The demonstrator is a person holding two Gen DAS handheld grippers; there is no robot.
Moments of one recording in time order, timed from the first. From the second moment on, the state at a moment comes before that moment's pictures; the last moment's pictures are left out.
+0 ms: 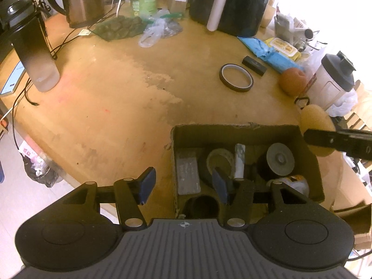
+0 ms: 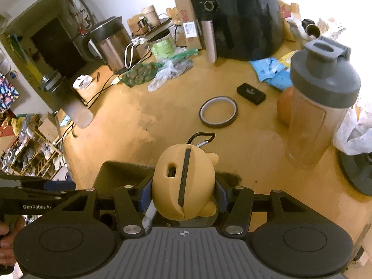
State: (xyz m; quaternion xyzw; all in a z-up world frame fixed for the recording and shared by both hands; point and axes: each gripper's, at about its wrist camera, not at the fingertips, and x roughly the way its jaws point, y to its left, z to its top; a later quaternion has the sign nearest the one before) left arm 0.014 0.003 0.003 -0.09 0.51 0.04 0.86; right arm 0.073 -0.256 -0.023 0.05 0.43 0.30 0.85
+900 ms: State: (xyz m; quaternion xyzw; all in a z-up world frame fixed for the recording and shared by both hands) left arm -0.003 0.016 0.008 -0.10 0.50 0.07 0.86; right arm 0.051 -0.216 -0.041 -0.01 0.48 0.36 0.80
